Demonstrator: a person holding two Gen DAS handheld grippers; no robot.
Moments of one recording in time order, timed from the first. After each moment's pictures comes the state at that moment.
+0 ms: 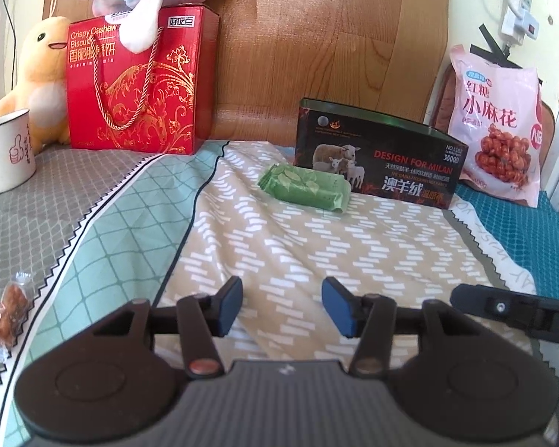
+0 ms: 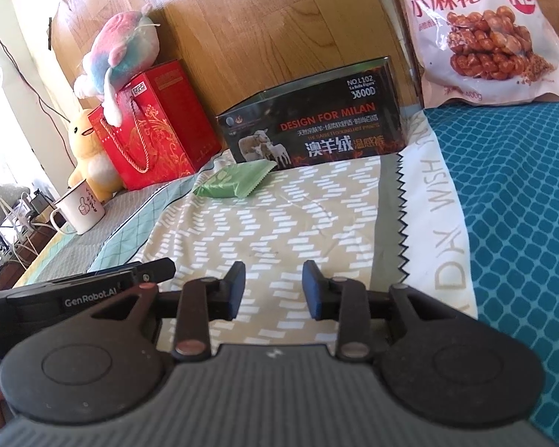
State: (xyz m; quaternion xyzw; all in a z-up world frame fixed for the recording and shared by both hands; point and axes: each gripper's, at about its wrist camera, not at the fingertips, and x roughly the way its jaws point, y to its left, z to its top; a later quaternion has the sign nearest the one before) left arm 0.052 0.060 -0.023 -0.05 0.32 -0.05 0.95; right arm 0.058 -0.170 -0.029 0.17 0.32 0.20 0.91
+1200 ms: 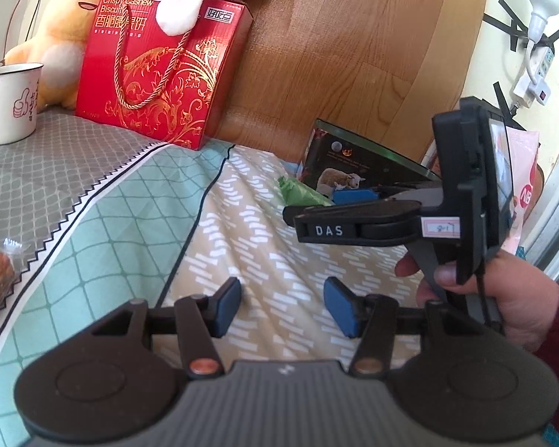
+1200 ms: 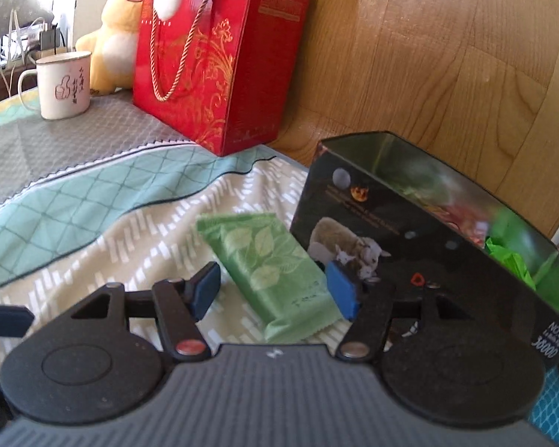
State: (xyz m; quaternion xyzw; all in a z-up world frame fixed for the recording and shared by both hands) left arm 0.052 0.090 -0.024 -0.15 0.30 -0.07 0.94; right arm 0.197 -0.037 -0.025 -0.16 0.29 0.28 0.90
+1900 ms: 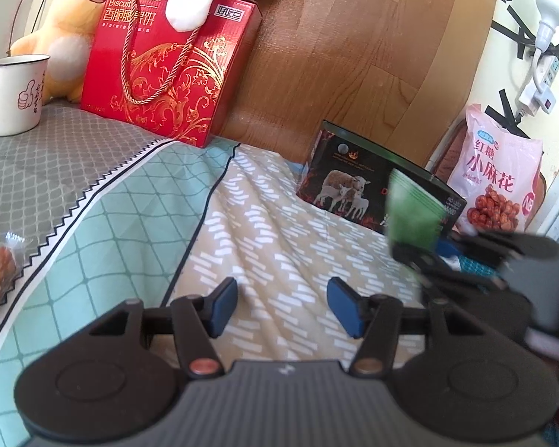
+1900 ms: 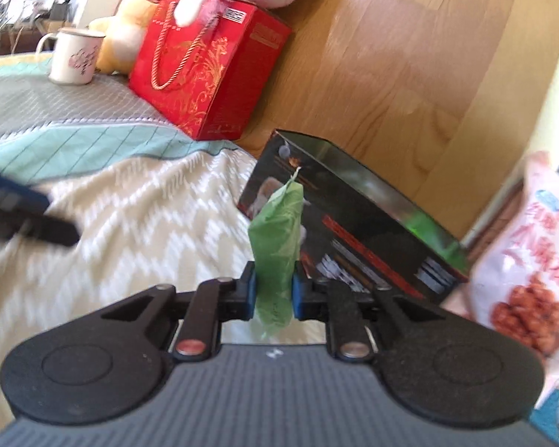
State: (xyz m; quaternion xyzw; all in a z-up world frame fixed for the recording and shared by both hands) left arm 0.052 0.093 -0.025 -0.17 0.30 -0.07 0.94; right arm 0.116 -0.095 -0.018 -0.26 0.21 0.23 0.92
